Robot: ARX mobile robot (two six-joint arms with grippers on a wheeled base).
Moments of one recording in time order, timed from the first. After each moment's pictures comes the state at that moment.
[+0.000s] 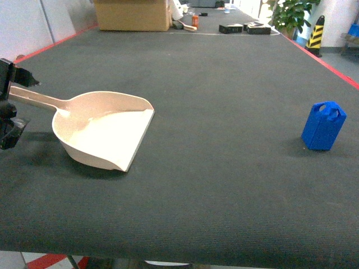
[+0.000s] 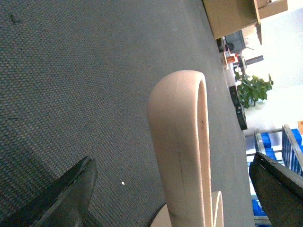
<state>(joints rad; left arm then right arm) 0.20 2.30 1.25 0.83 0.16 -1.07 0.00 0.00 0.01 0.00 0.00 0.00</state>
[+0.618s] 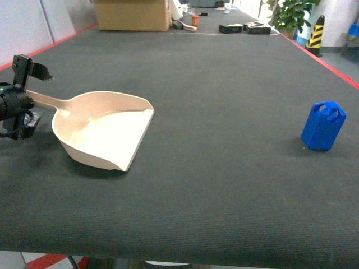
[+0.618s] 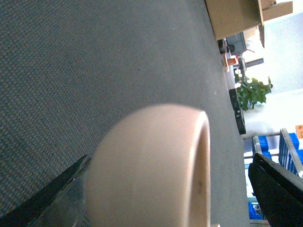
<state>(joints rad) 0.18 2.41 1.46 0.73 0.14 -1.10 0.00 0.00 0.01 0.00 0.00 0.00</state>
